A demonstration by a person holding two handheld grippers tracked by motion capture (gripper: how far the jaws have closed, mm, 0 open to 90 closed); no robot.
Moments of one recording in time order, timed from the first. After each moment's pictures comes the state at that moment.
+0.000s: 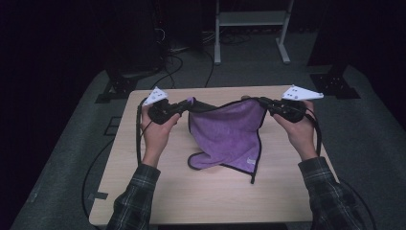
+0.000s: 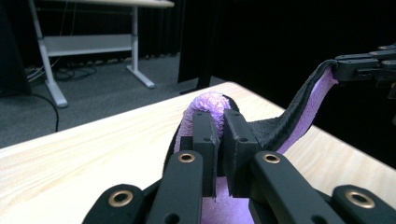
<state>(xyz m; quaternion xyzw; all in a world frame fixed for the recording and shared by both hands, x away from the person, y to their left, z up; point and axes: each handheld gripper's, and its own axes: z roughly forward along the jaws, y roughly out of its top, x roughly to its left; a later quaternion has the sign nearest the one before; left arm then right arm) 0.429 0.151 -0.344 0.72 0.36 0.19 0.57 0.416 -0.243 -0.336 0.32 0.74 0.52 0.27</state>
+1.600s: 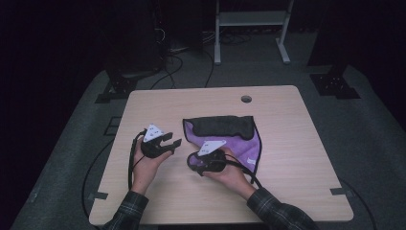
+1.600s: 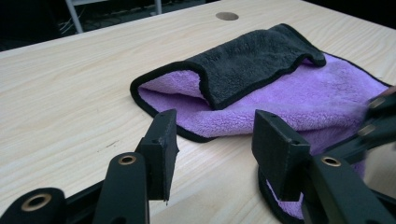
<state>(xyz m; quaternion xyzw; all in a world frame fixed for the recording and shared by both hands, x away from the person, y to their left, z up) 0.375 0.196 -0.430 0.77 0.37 0.21 0.47 0.358 -0.033 -0.470 0.21 0.87 0.43 0.10</state>
